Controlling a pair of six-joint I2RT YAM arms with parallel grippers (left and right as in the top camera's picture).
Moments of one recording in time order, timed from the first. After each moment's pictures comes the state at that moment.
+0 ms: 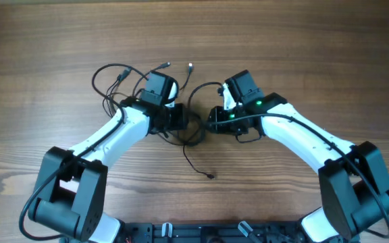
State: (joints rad) left arm -0.40 1.69 0.96 -0.47 0.25 -0.45; right arm 0.50 1.71 1.03 -0.52 -0.41 0.52
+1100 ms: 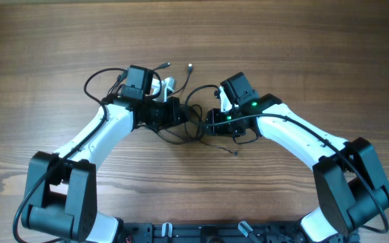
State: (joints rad) left arm -0.26 1.66 0.96 -0.47 0.71 -0.45; right arm 0.52 1.74 1.03 -0.51 -0.40 0.52
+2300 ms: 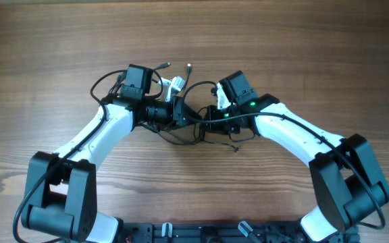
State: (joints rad) left arm -0.26 1.66 0.96 -0.44 1.02 -0.45; right arm 0.52 1.76 1.03 -0.42 -0.48 0.58
